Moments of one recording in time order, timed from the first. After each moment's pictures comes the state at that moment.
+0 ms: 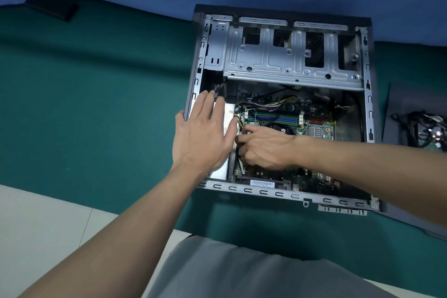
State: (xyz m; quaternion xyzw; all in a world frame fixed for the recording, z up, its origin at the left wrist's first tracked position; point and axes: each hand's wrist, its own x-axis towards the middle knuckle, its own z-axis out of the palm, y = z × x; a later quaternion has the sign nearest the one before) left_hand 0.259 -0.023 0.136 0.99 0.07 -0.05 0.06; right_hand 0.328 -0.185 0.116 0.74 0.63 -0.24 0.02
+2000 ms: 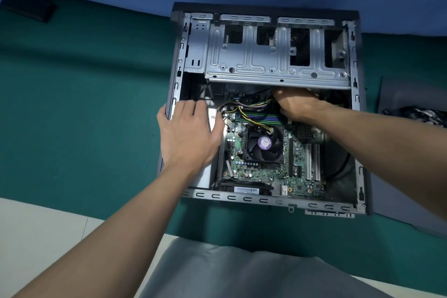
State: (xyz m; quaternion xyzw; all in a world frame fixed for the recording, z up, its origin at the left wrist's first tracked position) left_hand 0.277 -0.036 0.130 0.99 0.12 0.01 0.03; right_hand 0.426 -0.245 0.081 0.93 0.26 -0.26 0.03
